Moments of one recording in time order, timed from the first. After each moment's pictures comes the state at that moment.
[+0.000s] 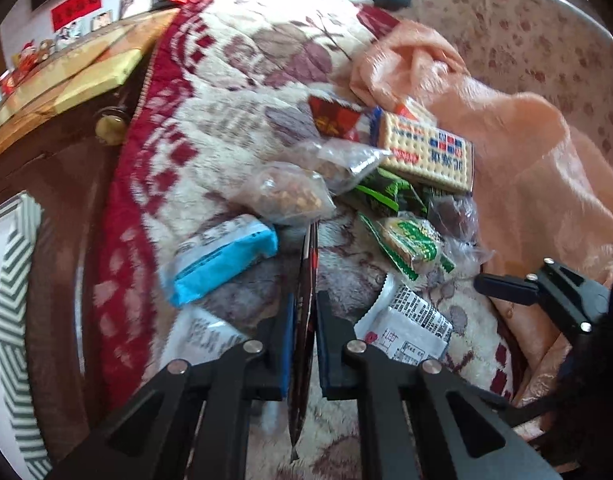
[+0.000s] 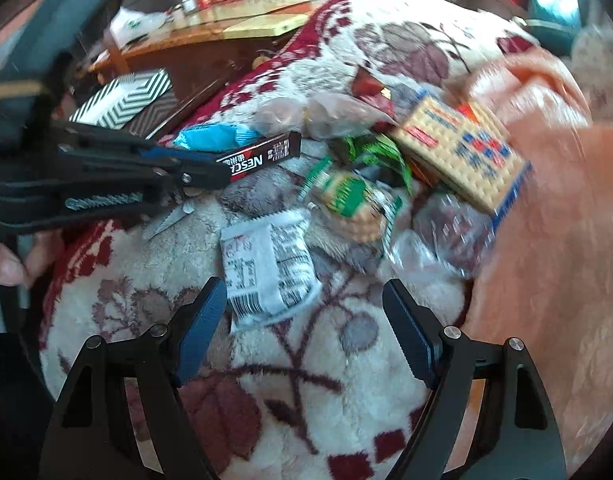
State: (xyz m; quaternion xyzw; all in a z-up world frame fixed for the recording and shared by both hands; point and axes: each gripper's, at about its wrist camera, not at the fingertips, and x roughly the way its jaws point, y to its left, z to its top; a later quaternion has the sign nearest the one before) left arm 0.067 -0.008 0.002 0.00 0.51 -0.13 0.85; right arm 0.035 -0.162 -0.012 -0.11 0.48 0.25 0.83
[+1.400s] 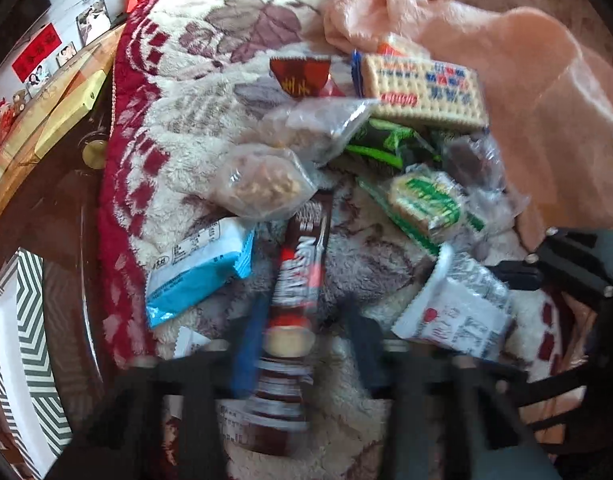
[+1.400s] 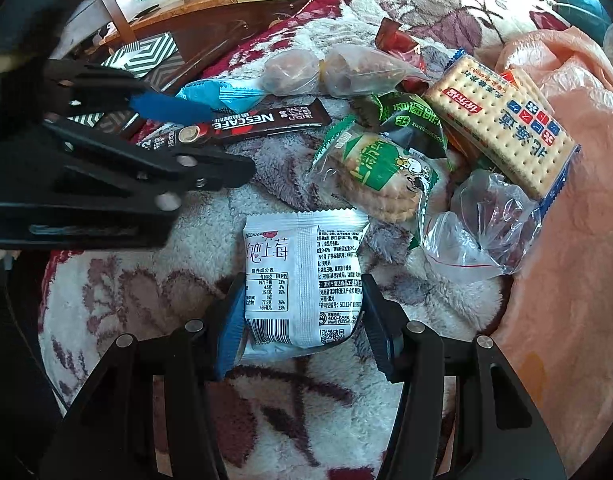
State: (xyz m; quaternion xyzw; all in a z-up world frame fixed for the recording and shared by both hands) left arm 0.088 -0.042 -0.024 0.13 0.55 -0.14 0.81; right arm 0.049 -0.161 -0.038 -0.11 0.53 0.27 0.79
